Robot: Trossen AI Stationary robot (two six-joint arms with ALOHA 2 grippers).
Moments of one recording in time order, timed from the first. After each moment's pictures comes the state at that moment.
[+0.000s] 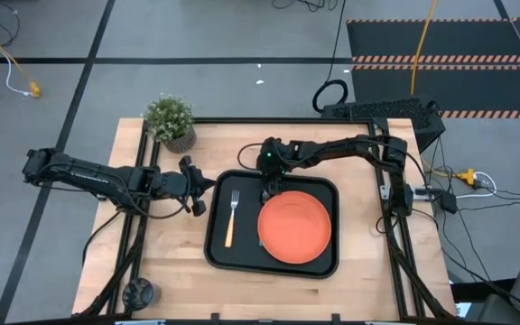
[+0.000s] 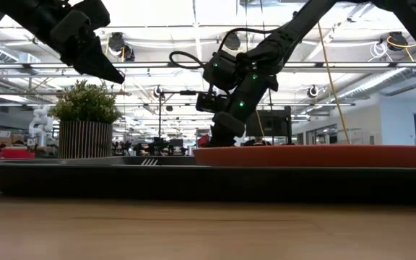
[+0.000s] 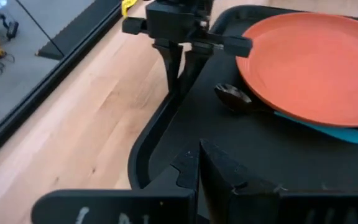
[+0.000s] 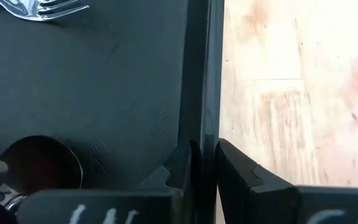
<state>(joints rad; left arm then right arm) -0.12 0.92 0.57 -0.28 -0.41 -0.19 -0.31 2.00 1.24 -0.22 -0.10 -0.26</state>
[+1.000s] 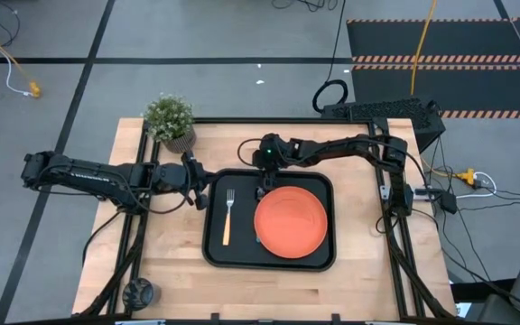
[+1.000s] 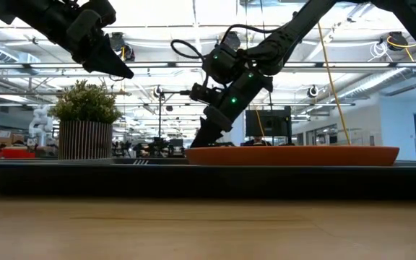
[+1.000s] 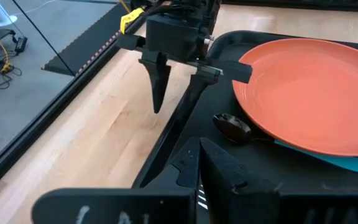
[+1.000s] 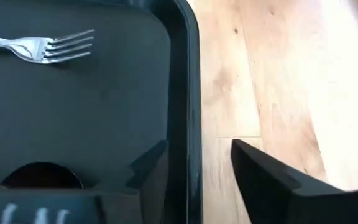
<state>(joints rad) -0.03 0.92 0.57 -0.19 -0.36 -0.11 -0.31 2.00 1.24 -0.05 -0.11 -0.27</state>
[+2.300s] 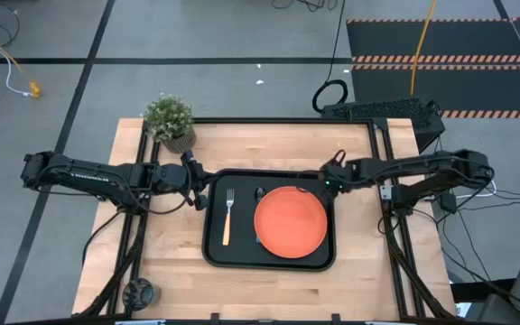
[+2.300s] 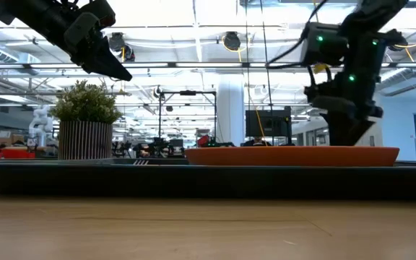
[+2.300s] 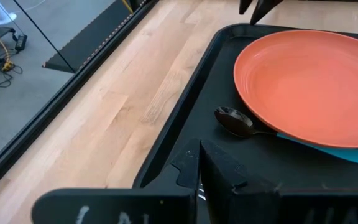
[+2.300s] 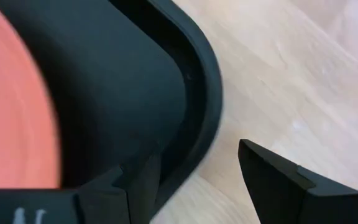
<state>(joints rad) -0.03 0.92 0.57 -0.21 -0.36 -0.11 -0.15 1.27 0.64 -0.71 0.23 0.73</state>
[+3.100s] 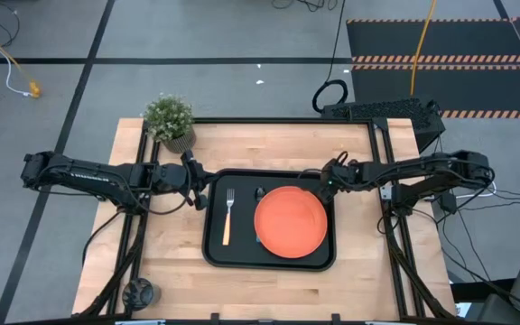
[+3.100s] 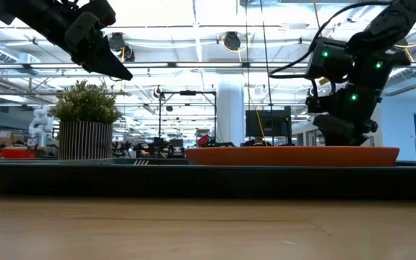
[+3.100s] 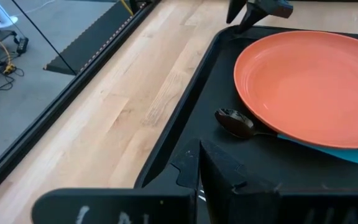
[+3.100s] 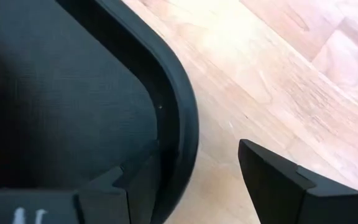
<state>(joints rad) -0.03 0.92 0.57 -0.21 -0.37 -0.09 -0.20 1.27 0.49 -0.47 0.34 0.59</state>
